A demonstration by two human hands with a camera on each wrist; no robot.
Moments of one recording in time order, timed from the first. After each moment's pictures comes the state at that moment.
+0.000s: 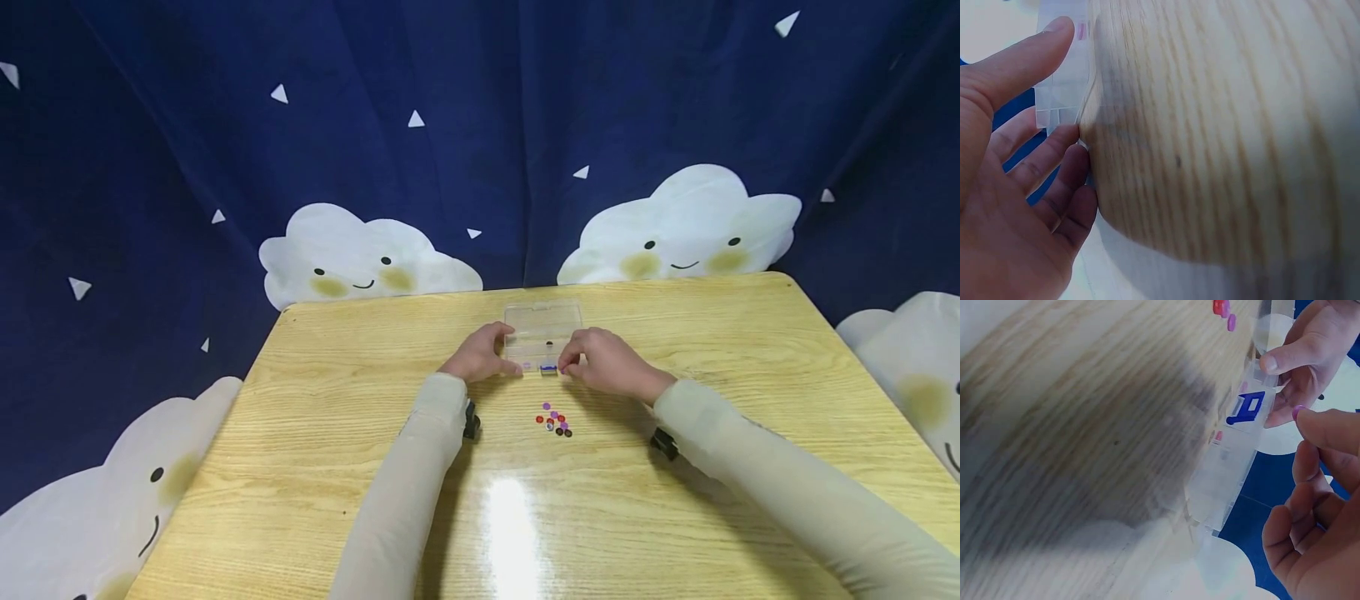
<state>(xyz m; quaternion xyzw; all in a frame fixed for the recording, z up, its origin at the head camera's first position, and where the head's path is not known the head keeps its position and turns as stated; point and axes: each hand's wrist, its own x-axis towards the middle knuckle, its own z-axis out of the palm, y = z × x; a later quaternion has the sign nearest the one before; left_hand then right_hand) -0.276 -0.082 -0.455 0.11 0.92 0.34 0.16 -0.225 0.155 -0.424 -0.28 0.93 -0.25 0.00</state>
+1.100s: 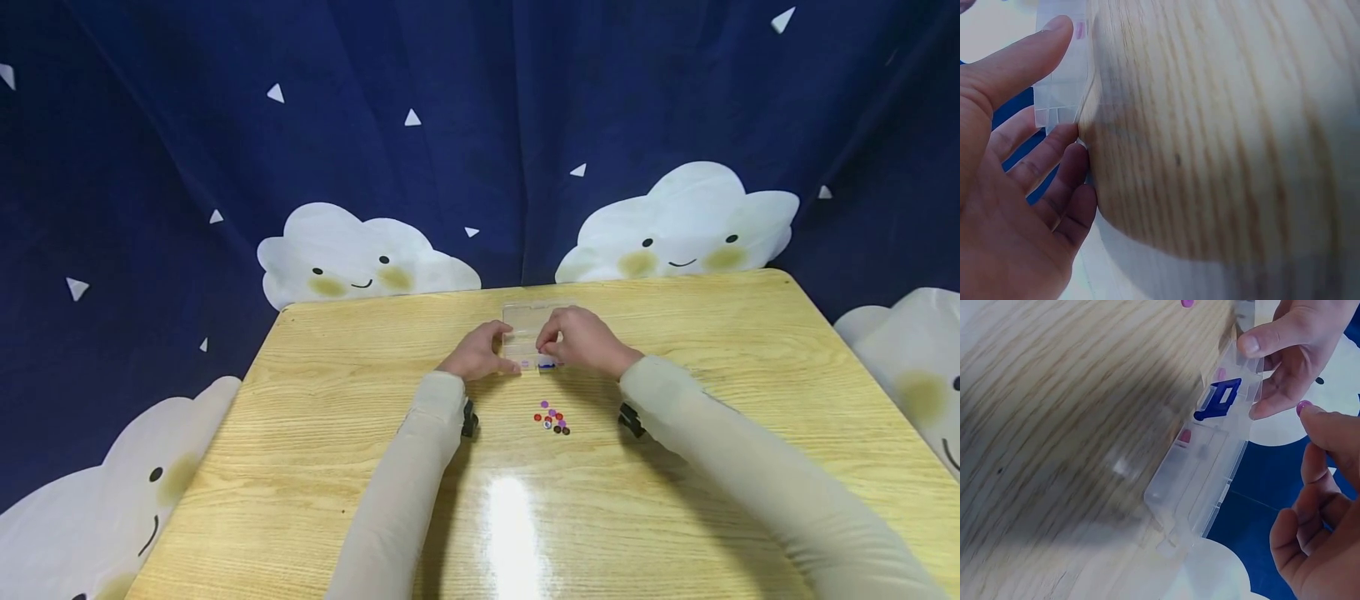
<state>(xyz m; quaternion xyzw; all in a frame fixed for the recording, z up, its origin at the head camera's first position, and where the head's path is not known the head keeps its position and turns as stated) -0.277 -0.083 -0.457 0.12 0.92 0.33 0.16 -0.249 0.130 -0.410 -0.28 0.93 -0.24 -0.02</state>
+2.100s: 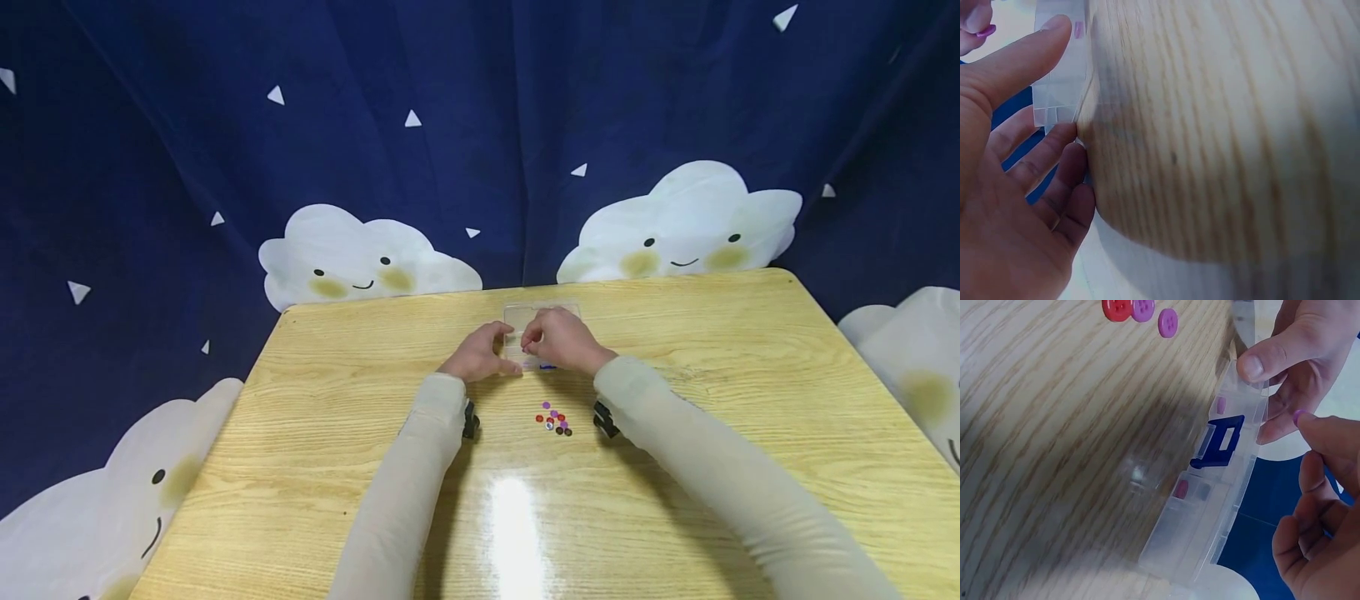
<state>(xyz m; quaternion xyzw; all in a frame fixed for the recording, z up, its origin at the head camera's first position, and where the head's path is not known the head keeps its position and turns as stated) -0.278 -0.084 -0.457 0.14 0.92 0.34 0.16 -0.264 0.102 -0.425 -0.23 0.94 -0.24 0.00</state>
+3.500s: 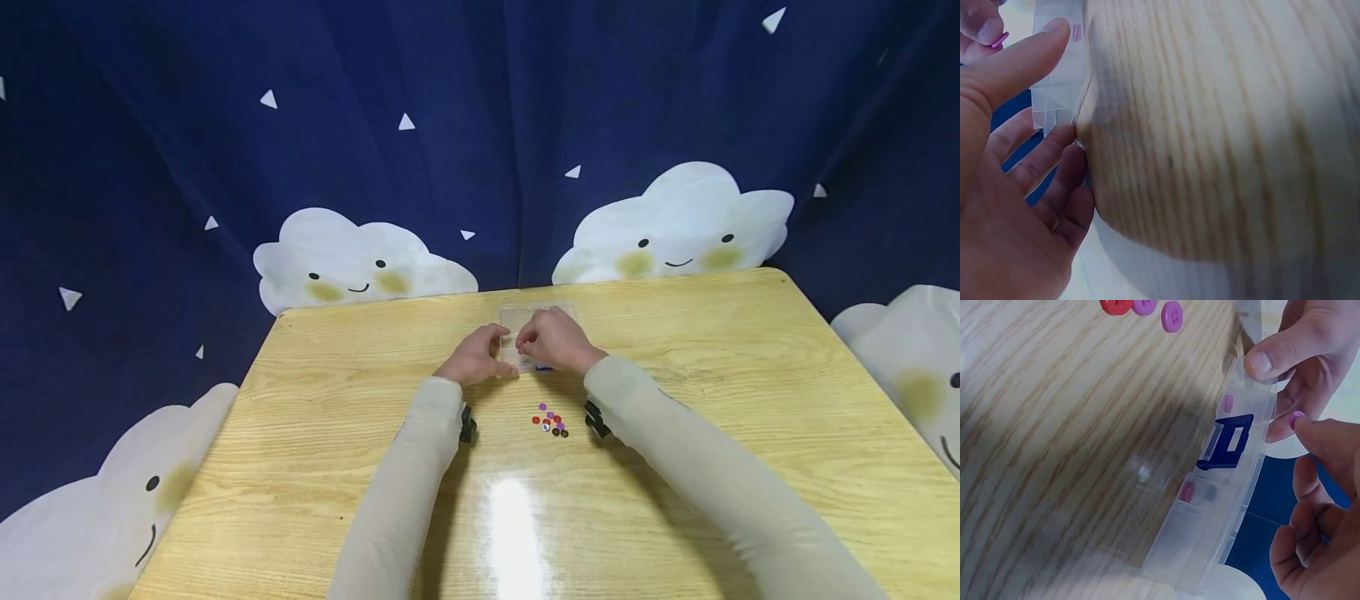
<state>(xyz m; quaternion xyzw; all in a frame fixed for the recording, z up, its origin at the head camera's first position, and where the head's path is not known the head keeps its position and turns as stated) -0.275 -0.084 -0.457 0.14 0.91 0.35 0.16 -0.266 0.100 -0.429 -0.23 0.95 -0.22 -0.01</state>
